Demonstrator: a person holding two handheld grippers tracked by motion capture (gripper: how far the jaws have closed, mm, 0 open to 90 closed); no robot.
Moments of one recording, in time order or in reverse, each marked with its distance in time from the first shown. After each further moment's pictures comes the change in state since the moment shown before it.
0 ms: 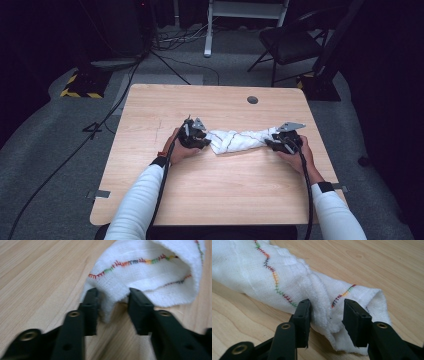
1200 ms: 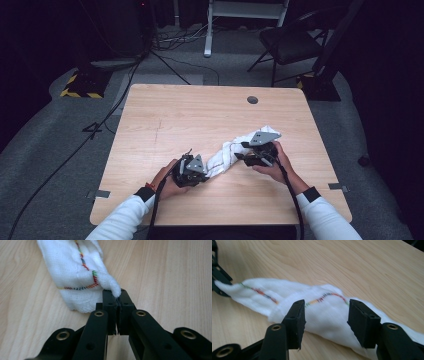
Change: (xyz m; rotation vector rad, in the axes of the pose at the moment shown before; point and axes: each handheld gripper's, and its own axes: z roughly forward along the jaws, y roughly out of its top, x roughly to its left) left arm -0.110 -0.040 -0.057 0.062 -0.192 0.191; right arm 0.111 0.045 -0.018 -0.127 0.261 -0.201
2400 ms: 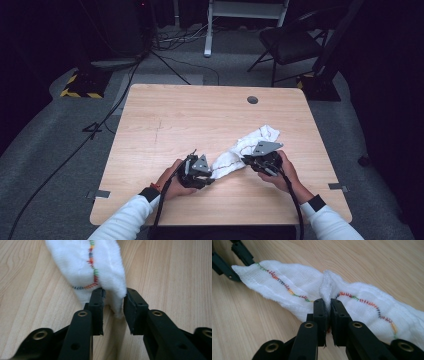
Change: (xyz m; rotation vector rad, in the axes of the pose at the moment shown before) left arm 0.003 0.005 0.008 -0.032 0.017 -0.044; right arm 0.014 -0.021 -0.022 0.085 -0.038 -0.033
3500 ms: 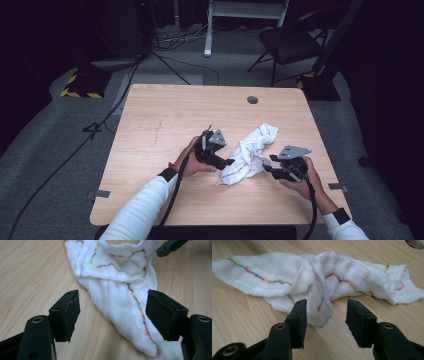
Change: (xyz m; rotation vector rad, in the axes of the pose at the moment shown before) left arm 0.040 0.074 0.022 -0.106 0.032 -0.048; right arm -0.020 -0.045 -0.043 0.020 -0.085 0.109
